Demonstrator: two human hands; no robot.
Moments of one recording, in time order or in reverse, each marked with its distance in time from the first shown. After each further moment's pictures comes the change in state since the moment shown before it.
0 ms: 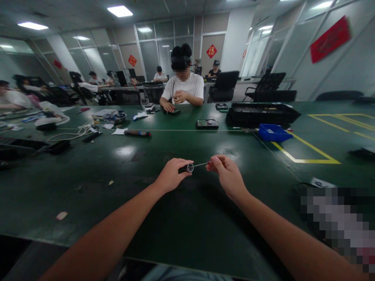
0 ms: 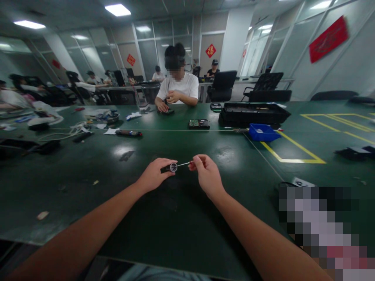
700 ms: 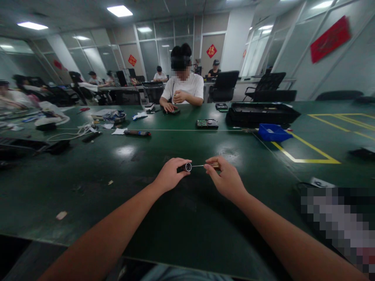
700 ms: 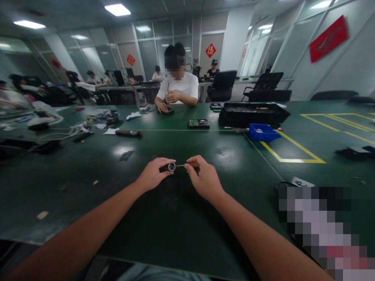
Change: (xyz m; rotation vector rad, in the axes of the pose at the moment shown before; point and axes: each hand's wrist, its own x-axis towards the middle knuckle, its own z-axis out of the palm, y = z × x) left_hand 0.000 -0.002 -0.002 -0.037 0.015 -0.032; right_hand -0.010 -0.016 -0.004 -0.560 -0.117 -0.255
